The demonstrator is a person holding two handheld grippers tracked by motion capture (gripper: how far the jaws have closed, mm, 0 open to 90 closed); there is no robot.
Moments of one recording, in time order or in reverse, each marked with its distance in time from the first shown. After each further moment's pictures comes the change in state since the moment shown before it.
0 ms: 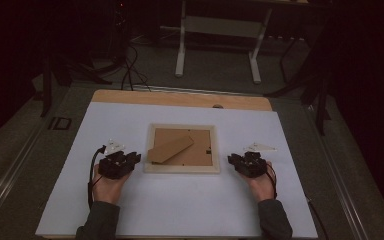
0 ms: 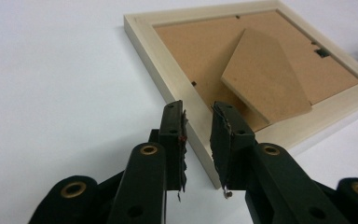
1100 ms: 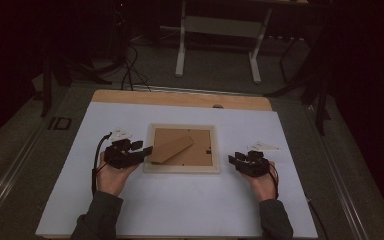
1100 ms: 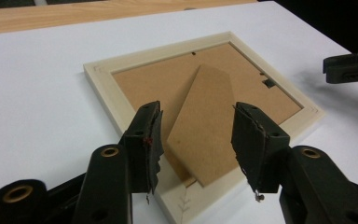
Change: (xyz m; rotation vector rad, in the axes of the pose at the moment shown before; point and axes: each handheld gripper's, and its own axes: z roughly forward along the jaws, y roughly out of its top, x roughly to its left) left arm -0.015 0.043 -0.002 -0.016 -0.114 0.037; right arm -0.006 0.000 -0.005 -0.021 0.005 0.040
